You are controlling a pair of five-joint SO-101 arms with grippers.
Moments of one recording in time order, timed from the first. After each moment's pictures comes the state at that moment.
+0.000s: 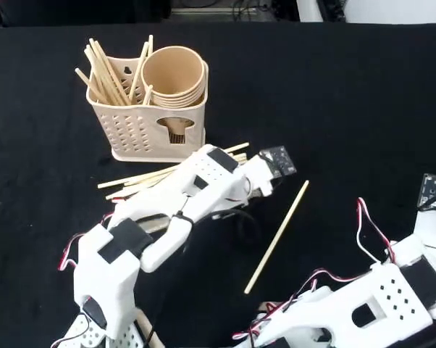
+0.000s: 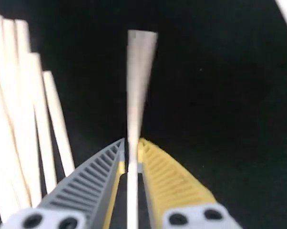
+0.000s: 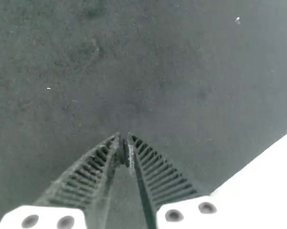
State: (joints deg) left arm 34.3 19.3 9.3 61.6 -28.7; right arm 63.2 -59.0 58.9 63.2 43.6
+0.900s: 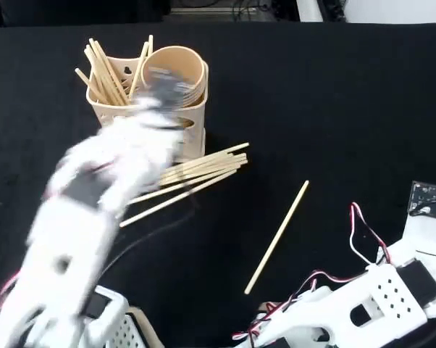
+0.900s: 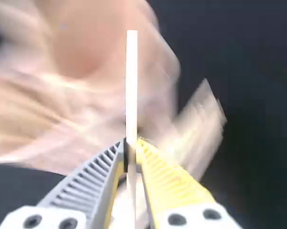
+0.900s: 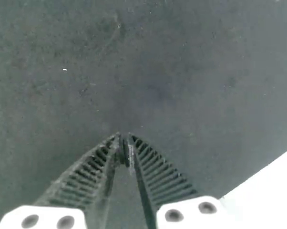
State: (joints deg) left arm 10.9 -52.4 28.2 57.3 -12.3; right arm 62.9 -59.0 64.3 63.3 43.6
